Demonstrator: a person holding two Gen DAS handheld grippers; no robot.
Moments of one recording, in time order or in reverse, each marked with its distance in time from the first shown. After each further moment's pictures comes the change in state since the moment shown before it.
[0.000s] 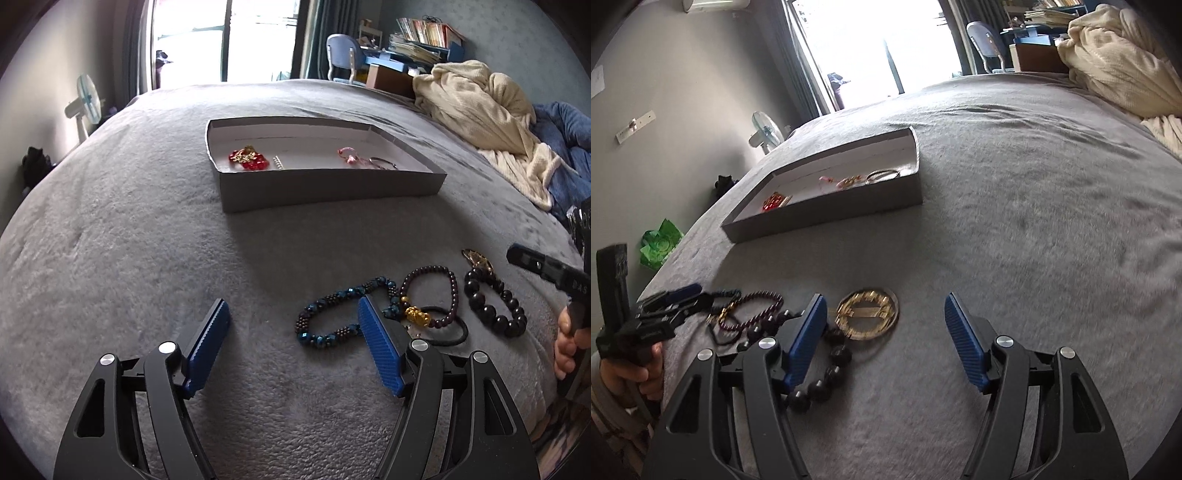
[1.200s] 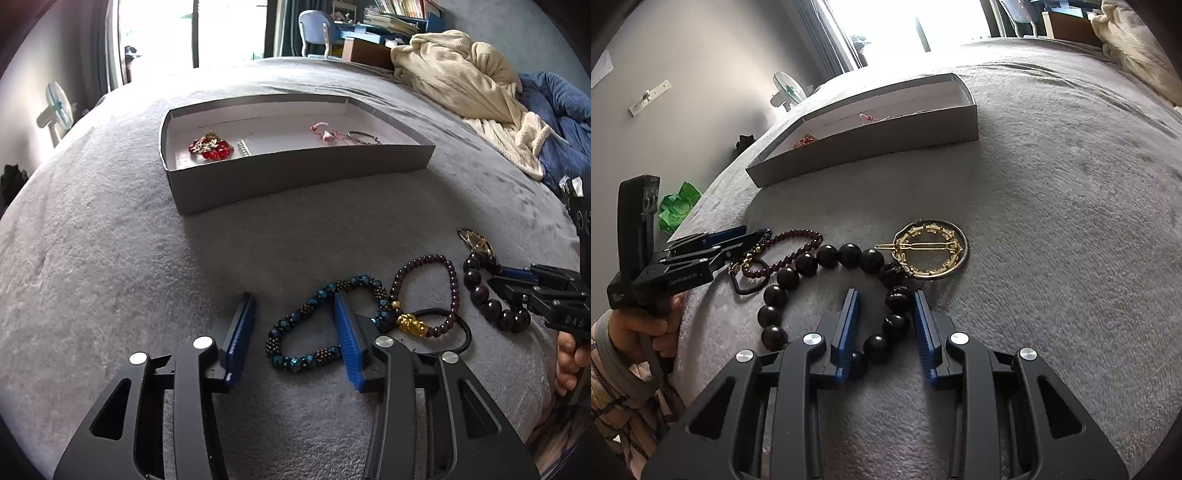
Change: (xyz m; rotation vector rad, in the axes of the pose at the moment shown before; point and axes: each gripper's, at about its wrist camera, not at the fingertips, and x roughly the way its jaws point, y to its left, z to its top) left arm 0.026 -0.014 0.011 0.093 0.093 -0.049; right arm 0.027 0.025 -0.020 -0.021 0.160 0.089
